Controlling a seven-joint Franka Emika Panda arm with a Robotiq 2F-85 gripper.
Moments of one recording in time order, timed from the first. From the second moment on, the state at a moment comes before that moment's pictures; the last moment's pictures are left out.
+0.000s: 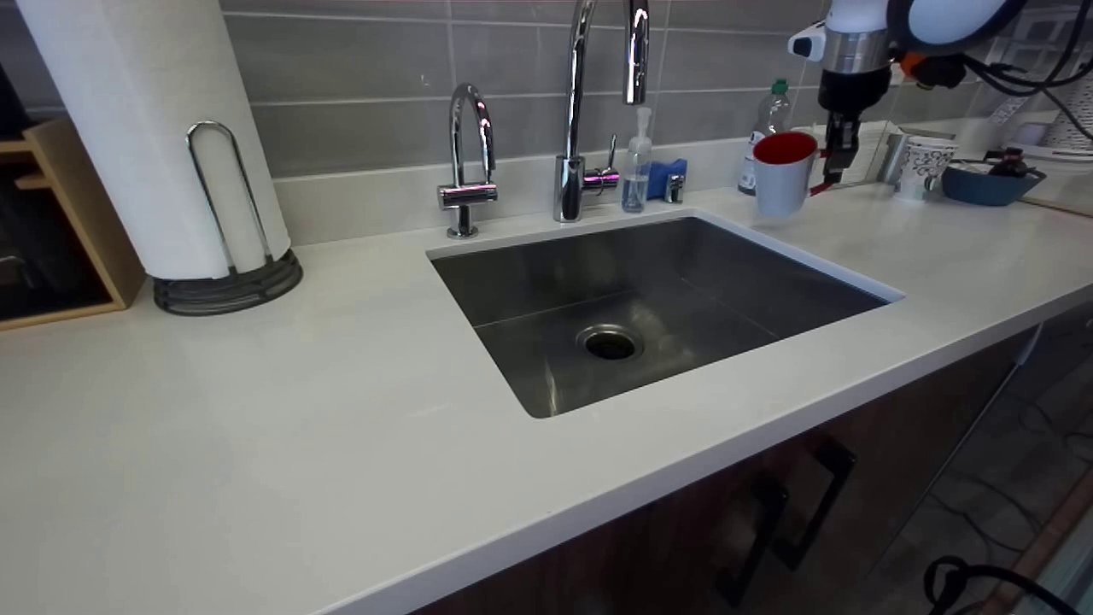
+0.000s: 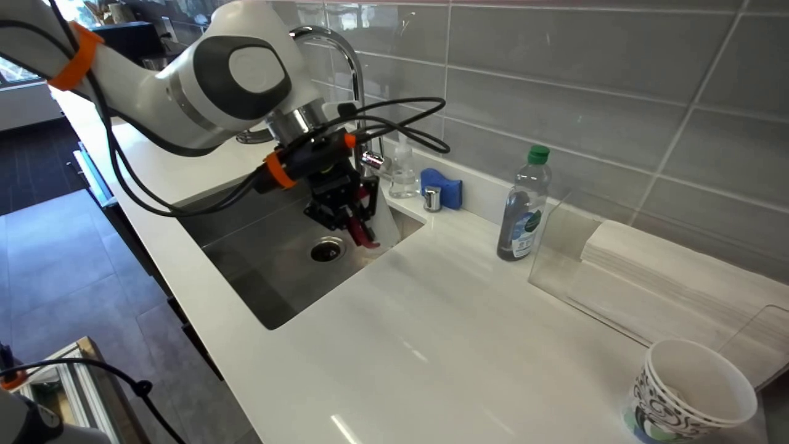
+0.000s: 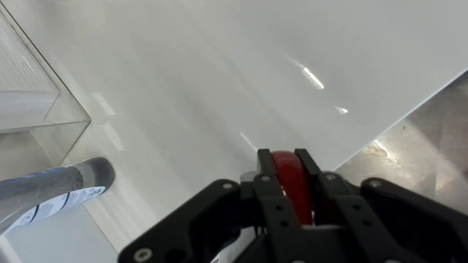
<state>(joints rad) -0.10 -0.07 -0.06 -2.41 -0.66 2.43 -0.35</state>
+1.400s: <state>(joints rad) 0.03 -0.07 0.07 -2.38 -0.98 2.08 0.02</state>
